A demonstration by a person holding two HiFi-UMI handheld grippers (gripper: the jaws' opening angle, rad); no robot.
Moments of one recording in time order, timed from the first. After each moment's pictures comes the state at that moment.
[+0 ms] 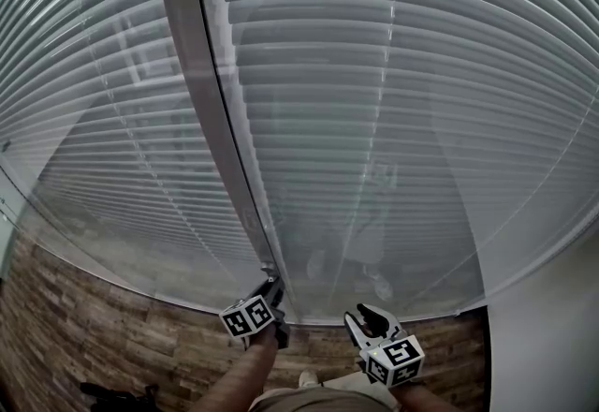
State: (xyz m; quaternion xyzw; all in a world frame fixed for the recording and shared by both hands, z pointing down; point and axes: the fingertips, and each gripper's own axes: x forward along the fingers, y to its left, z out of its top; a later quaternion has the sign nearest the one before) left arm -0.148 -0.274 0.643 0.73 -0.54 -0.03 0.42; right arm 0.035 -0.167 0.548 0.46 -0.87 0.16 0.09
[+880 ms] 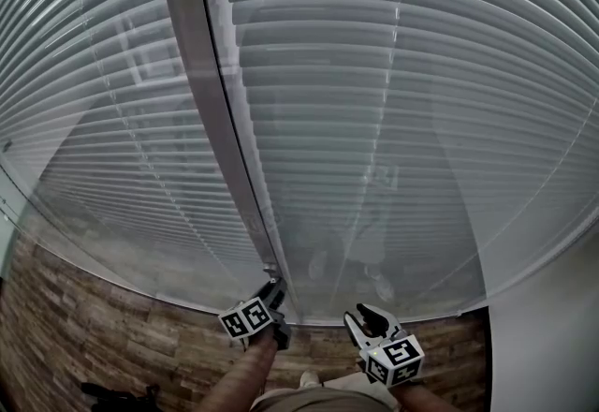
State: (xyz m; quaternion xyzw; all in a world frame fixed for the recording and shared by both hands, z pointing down) left arm -0.148 -0.273 0.648 0.73 -0.51 -0.06 0.44; right arm 0.030 -0.169 0.547 0.46 -0.87 0.17 0.09
